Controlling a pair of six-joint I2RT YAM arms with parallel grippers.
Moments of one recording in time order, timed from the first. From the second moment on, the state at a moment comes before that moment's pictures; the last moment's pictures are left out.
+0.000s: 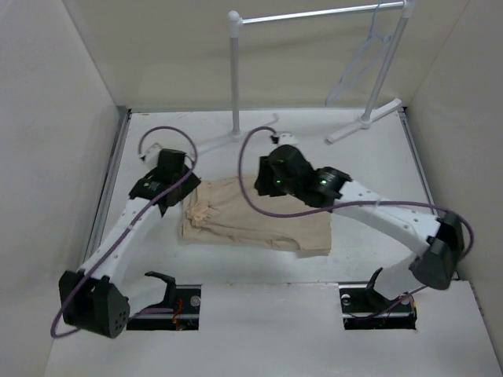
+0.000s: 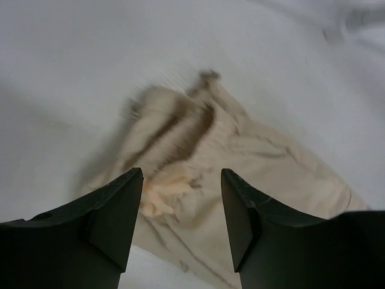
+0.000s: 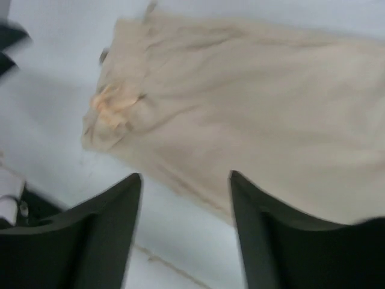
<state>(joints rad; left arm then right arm) -0.17 1.05 0.92 -0.69 -0.28 -0.89 0.99 1.58 1.44 -0.56 0.27 0.64</state>
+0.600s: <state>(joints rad) -0.37 1.73 1.06 -0.45 -0.26 -0.88 0.66 1.14 0.55 -0.41 0.05 0.86</state>
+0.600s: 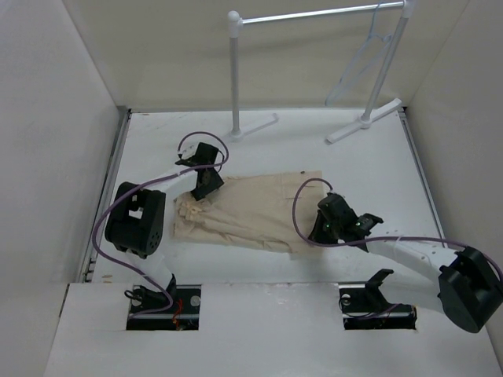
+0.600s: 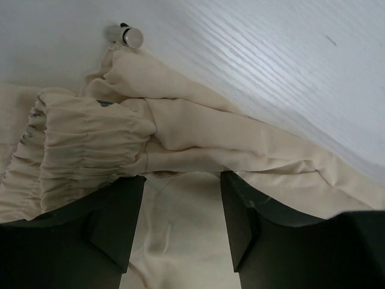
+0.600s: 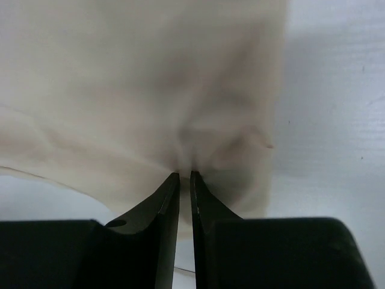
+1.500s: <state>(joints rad) -0.28 1.23 0.66 -0.51 -0.25 -0.83 0.46 1.57 1.06 -0.29 -0.03 0.76</state>
